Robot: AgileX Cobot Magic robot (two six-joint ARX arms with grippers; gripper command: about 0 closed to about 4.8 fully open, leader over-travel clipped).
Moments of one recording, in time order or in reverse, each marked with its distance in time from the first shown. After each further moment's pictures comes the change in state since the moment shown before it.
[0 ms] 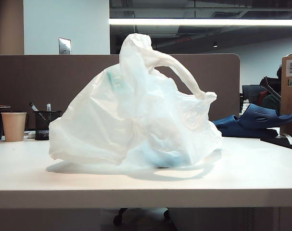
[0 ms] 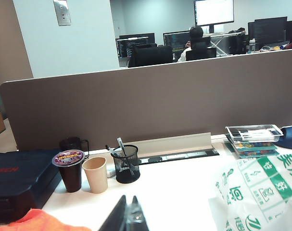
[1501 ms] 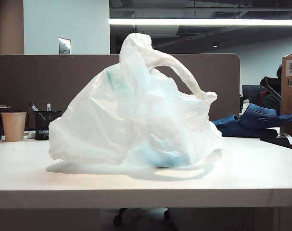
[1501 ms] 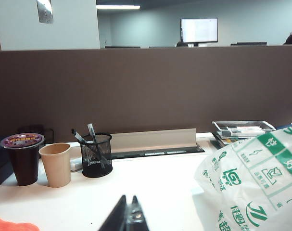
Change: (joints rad) left arm 0.000 -0.055 -0.654 0.681 0.055 -0.087; right arm -0.001 -0.189 -0.534 0.485 0.081 -0.026
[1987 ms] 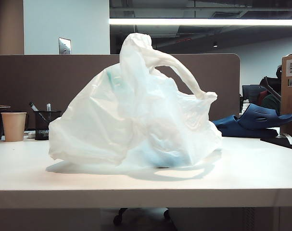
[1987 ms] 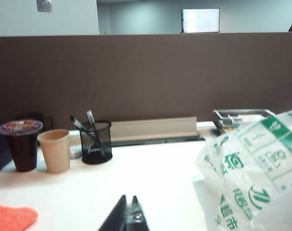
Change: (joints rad) left arm 0.000 0.000 -0.051 0.016 -0.004 0.000; right arm 0.000 -0.002 -0.085 0.080 0.016 -0.029
